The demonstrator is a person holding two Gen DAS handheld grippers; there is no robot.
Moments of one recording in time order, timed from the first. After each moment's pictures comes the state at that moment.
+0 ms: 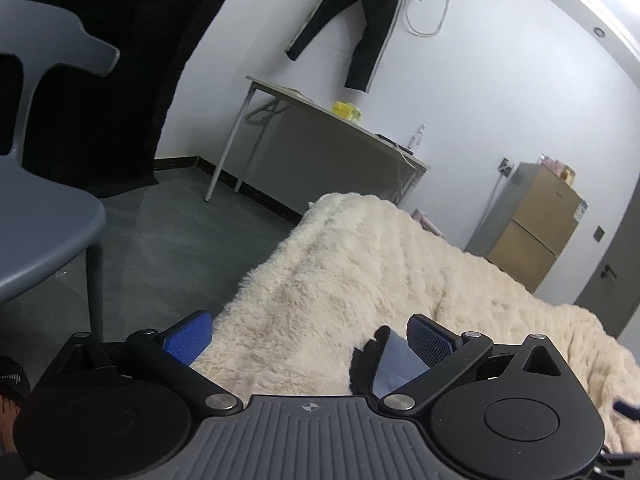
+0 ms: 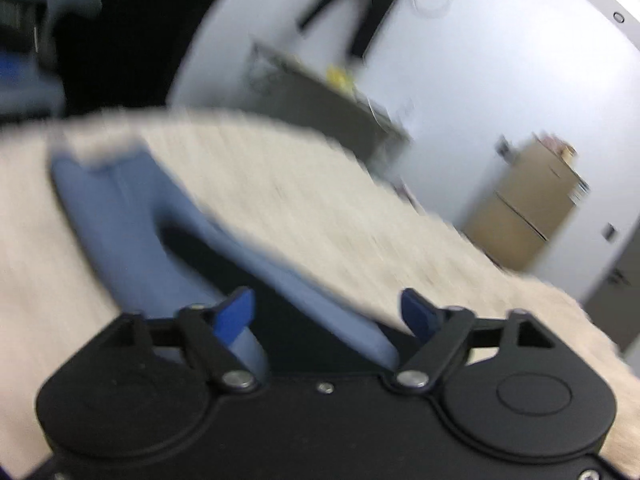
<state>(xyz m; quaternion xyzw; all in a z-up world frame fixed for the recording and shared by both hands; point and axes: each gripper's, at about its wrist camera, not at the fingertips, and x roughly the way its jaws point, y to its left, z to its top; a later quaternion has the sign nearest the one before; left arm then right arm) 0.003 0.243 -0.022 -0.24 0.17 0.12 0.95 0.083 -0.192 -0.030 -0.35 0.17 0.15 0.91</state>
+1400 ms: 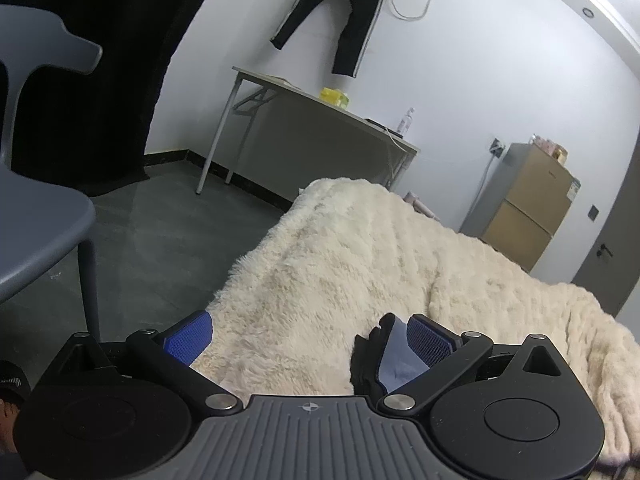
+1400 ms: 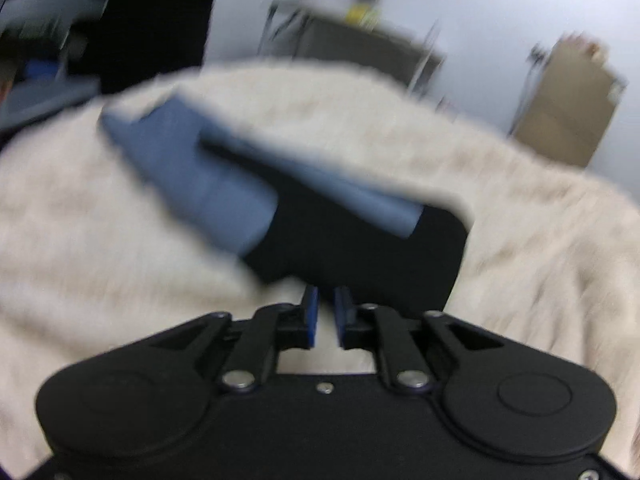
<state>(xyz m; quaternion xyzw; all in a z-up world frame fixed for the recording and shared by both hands) 0.003 0.237 -0.021 -0.22 0.18 0.10 0.95 0.094 -0.220 -0.045 -0.19 0.26 0.21 0.92</state>
